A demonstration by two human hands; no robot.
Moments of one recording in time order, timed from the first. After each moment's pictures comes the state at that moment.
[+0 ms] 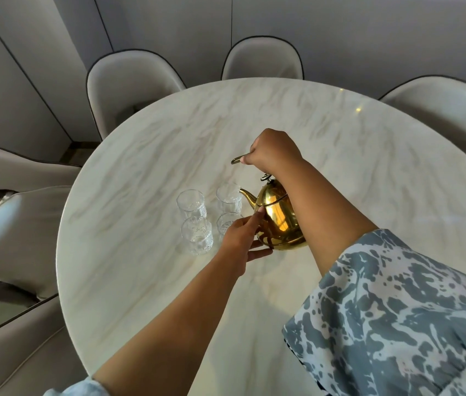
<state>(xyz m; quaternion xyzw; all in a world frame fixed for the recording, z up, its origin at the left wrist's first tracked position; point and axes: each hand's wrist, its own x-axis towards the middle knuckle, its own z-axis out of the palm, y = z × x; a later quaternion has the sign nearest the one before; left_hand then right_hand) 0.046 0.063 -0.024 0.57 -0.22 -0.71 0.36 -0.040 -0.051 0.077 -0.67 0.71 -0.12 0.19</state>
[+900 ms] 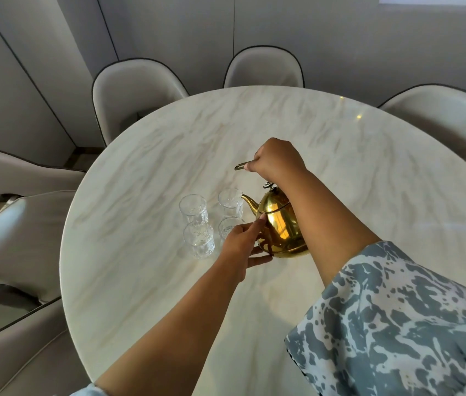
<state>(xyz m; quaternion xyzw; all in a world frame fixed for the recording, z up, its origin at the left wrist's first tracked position) 0.048 0.067 -0.023 0.57 -0.24 -0.70 0.35 -0.041 -0.033 0.084 -0.66 0.71 -0.14 0.19</state>
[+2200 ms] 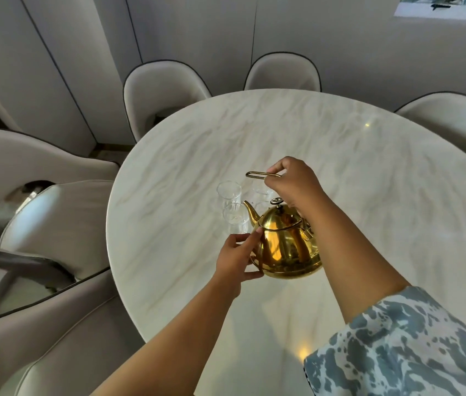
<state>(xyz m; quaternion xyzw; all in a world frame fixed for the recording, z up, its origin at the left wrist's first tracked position) 0.147 0.154 -0.028 0.59 -0.24 -0.67 0.38 0.026 0.076 0.078 -0.61 0.68 -0.30 0.28</state>
